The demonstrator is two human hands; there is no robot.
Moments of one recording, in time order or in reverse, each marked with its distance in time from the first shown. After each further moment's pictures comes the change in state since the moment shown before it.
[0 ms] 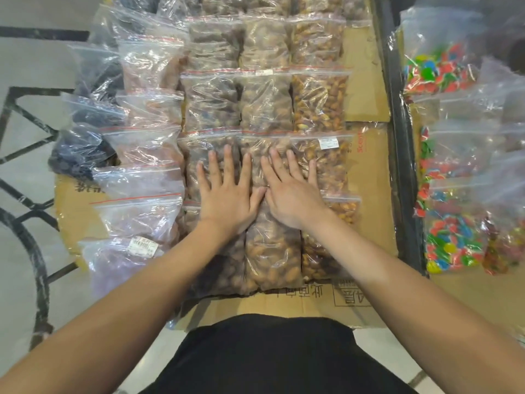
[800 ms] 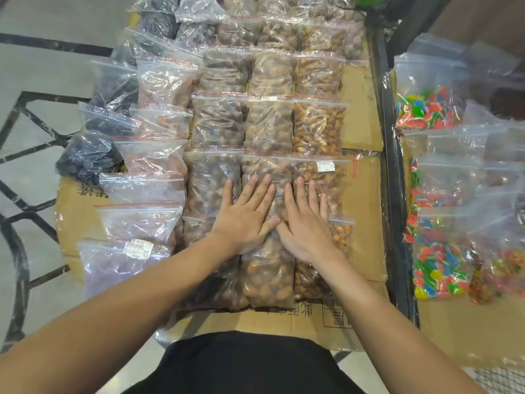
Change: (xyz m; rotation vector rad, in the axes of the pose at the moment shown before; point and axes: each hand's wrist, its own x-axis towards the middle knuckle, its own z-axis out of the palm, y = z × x) left_hand 0.000 0.013 -0.007 0.052 -0.154 0.312; right_hand -0.033 0.023 0.016 0.043 0.057 0.117
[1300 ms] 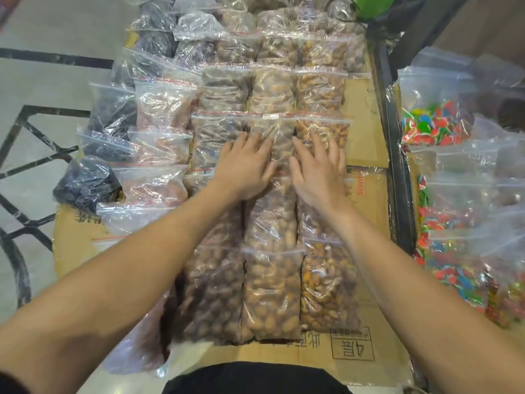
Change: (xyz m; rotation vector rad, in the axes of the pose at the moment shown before) left_hand 0.096 -0.053 -0.090 -0.080 0.209 -0.080; right_hand 0.108 0.012 -0.080 0.111 0.343 0.057
